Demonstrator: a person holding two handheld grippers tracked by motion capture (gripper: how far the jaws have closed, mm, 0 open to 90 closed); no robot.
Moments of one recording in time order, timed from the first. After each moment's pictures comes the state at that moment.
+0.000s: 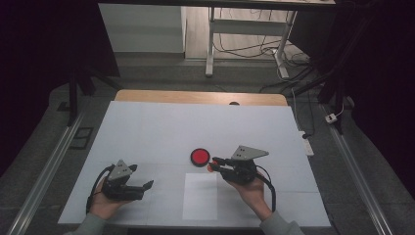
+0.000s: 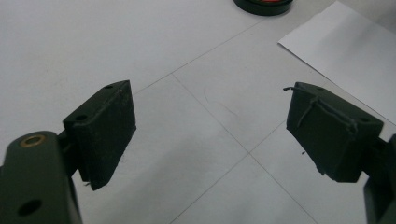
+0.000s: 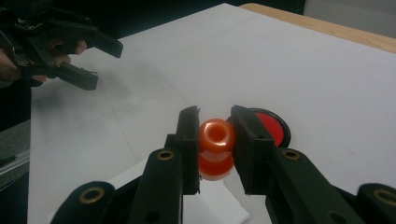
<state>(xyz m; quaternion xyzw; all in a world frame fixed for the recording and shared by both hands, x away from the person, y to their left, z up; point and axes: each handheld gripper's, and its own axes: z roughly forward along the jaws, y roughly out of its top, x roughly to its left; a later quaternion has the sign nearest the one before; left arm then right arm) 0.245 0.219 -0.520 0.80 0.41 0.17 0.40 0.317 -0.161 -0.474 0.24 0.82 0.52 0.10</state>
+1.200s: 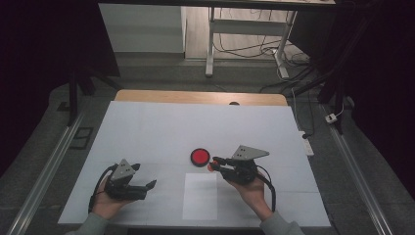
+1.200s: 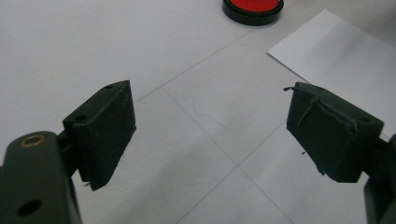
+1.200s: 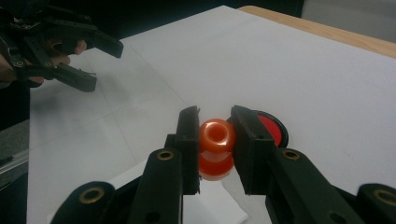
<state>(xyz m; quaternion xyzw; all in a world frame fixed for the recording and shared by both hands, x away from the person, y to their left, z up) 0.246 0.209 -0.514 0.80 0.40 0.17 0.40 0.316 -0.162 -0.471 0.24 0.82 0.52 0.10</state>
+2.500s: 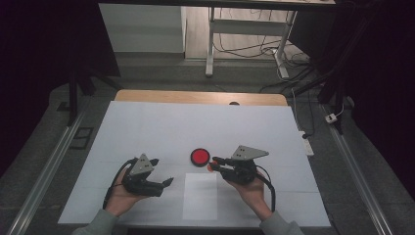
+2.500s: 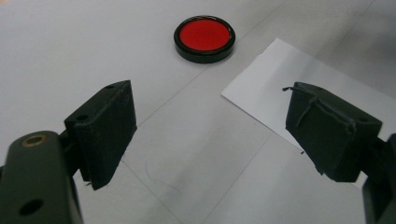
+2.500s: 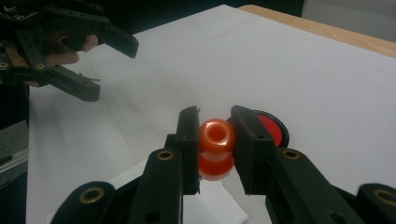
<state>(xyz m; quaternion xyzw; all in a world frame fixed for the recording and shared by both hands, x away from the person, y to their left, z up) 0.261 0.165 -0.495 0.83 0.34 0.16 0.41 0.316 -0.161 -0.472 0.24 0.82 0.52 0.10</state>
